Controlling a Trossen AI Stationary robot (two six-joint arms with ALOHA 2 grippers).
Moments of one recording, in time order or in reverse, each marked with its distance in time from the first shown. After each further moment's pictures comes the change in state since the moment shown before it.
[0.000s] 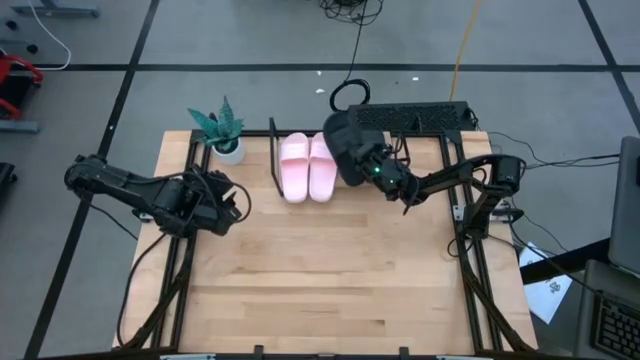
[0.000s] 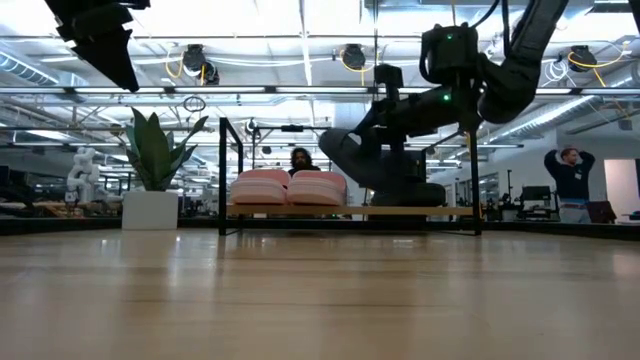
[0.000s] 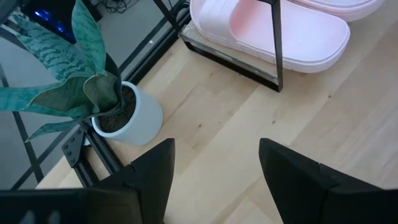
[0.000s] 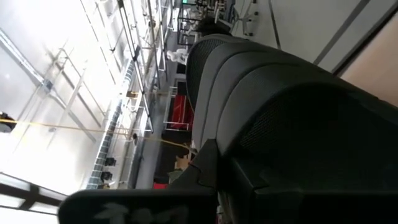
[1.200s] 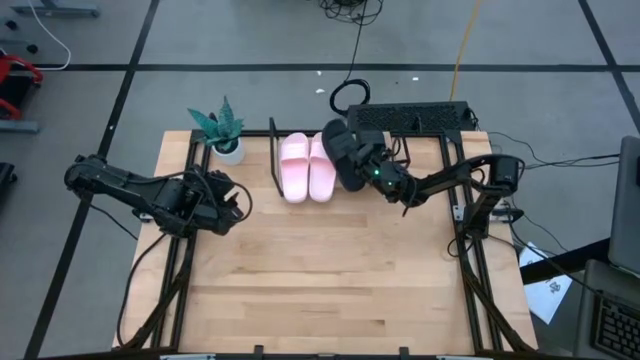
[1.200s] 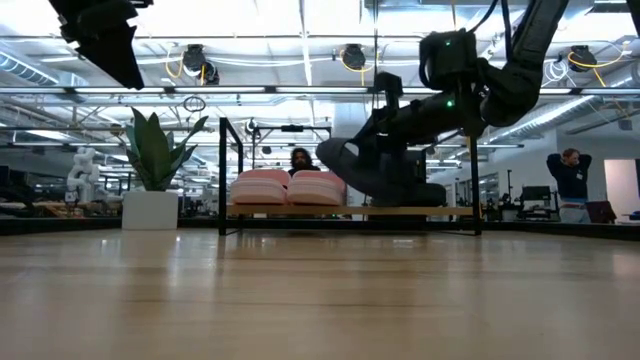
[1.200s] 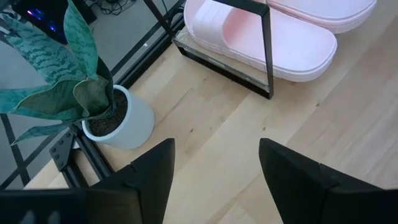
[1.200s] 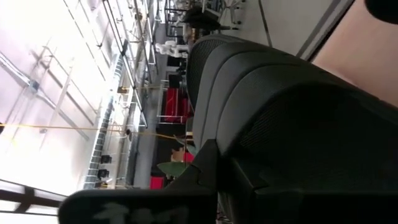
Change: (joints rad) left arm 0.001 0.000 0.000 0.044 0.000 0.001; right arm 0.006 0.013 -0.017 -0.032 -0.030 0.082
